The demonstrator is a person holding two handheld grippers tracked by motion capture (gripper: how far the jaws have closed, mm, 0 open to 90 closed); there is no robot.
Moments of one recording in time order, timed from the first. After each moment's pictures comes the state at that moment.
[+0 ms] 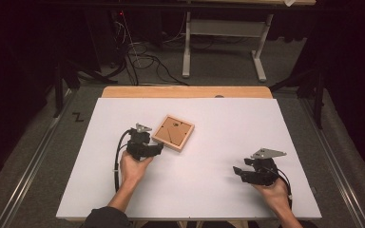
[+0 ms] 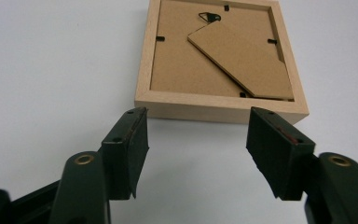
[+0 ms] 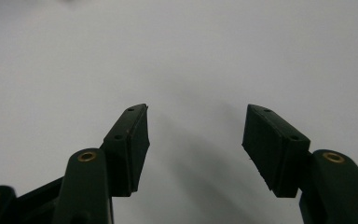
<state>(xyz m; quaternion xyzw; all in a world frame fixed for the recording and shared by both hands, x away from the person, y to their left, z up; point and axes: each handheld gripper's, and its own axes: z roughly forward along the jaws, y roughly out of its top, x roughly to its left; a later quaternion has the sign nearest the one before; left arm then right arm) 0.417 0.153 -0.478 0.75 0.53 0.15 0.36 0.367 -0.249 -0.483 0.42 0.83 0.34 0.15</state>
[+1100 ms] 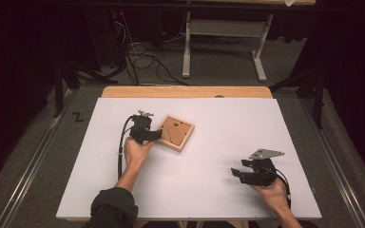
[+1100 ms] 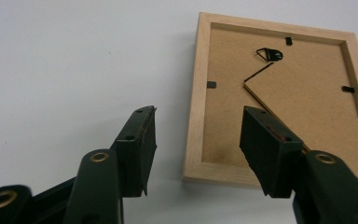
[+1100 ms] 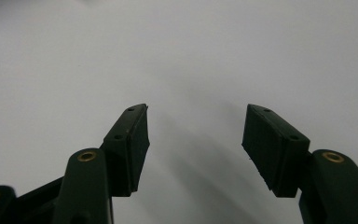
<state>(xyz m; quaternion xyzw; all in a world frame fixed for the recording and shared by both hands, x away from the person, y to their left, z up) 0.474 0.152 -0.483 0.74 0.56 0.17 0.33 0.366 -0.245 -0.484 0.41 0.84 0.35 0.12</state>
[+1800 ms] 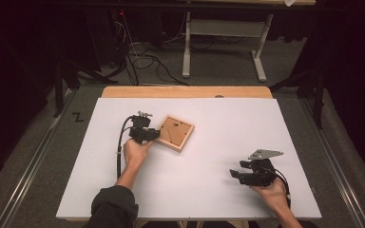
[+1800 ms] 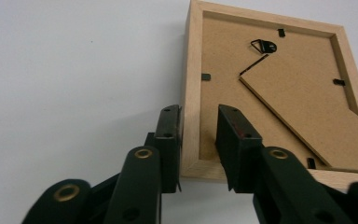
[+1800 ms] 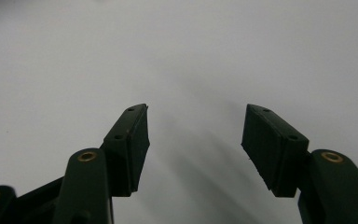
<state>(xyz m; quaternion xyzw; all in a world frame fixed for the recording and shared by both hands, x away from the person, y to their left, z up) 0.479 0.159 -0.490 0.75 0.55 0.12 0.34 0.367 -0.244 -0.486 0.40 0.84 0.35 0.11</state>
